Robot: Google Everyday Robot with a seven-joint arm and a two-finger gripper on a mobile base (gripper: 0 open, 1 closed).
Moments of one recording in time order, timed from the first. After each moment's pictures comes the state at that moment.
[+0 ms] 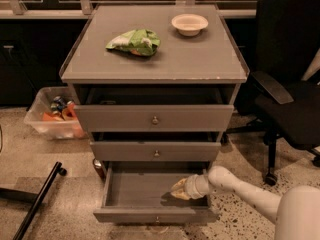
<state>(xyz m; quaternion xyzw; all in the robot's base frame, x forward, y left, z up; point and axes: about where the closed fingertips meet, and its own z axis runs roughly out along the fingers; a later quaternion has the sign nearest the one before) 0.567 -0.098 0.256 -0.57 0.73 0.23 0.30</state>
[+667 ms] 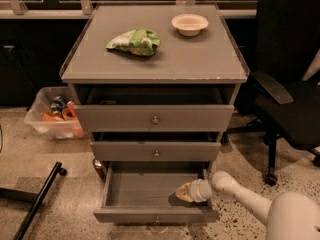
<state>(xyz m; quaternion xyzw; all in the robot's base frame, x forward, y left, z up) 0.578 -0.124 0.208 -0.53 0.75 0.23 0.30</state>
